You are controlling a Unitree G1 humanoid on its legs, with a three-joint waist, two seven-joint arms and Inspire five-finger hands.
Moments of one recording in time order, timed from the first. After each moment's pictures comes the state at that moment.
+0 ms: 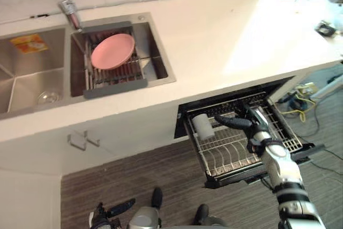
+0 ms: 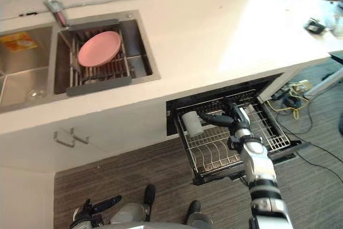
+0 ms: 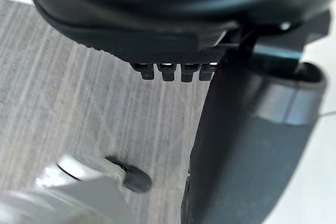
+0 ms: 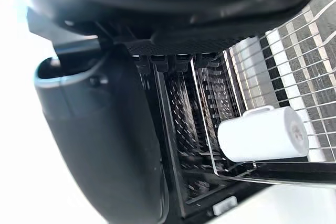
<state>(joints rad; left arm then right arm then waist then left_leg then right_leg) 0.19 0.13 0.19 0.77 -0.30 0.15 0.26 -0.11 -0.27 -0.18 0.23 0.29 0.20 0.14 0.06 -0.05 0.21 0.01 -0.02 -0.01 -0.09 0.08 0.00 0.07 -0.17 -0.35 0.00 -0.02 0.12</state>
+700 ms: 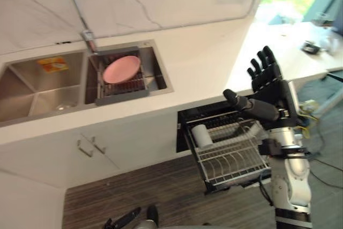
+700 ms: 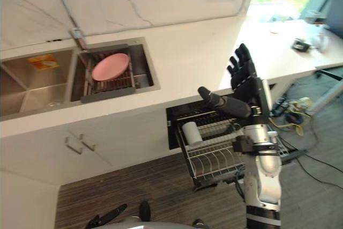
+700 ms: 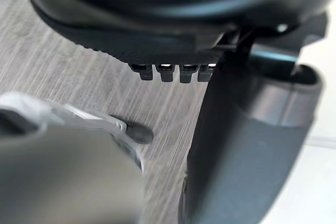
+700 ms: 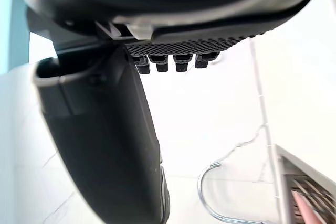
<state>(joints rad) 0.23 0.05 0.23 0.92 -0.42 0.09 0.08 -0.02 -0.27 -0.35 -0.22 0.44 -0.18 0.25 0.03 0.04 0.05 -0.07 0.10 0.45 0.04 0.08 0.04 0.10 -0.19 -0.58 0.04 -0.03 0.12</state>
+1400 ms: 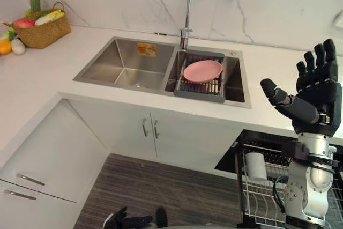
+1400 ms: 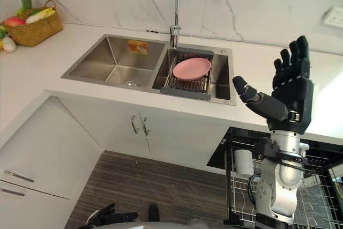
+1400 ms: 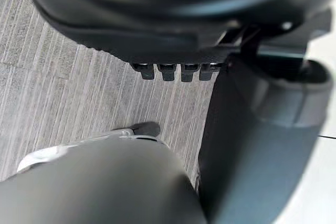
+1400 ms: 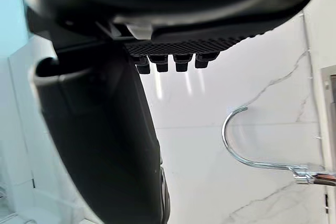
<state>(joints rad) 0.20 0.18 0.03 0.91 -0.08 0.08 -0.12 0.07 -0.17 -0.43 -0.33 0.44 -0.25 0.12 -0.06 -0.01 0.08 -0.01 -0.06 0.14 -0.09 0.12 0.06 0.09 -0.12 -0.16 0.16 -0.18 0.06</state>
